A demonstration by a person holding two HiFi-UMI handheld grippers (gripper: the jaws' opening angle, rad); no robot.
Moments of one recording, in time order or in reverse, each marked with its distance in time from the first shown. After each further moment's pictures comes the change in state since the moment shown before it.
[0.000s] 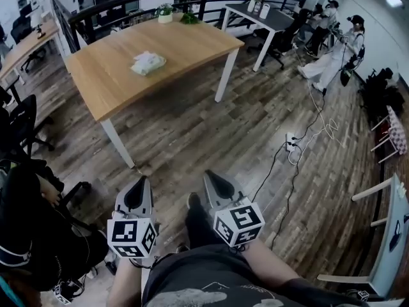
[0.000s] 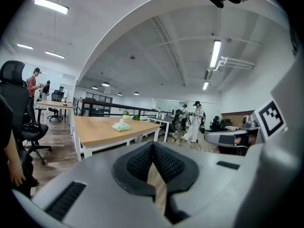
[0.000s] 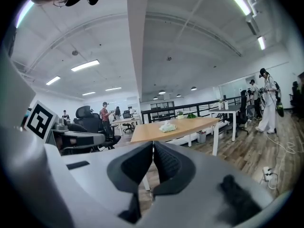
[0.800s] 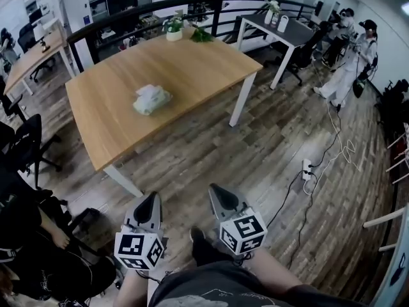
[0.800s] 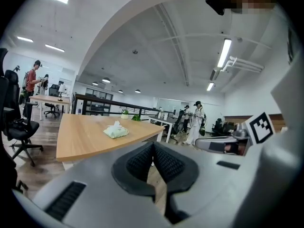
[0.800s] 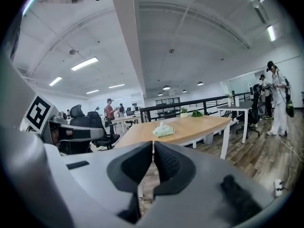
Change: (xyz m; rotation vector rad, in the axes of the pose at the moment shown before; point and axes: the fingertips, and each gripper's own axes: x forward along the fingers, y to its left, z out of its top) left arm 0.194 0.044 0.058 -0.043 0.020 -0.003; right arm 0.186 -0.116 0.047 -0.016 0.049 0.086
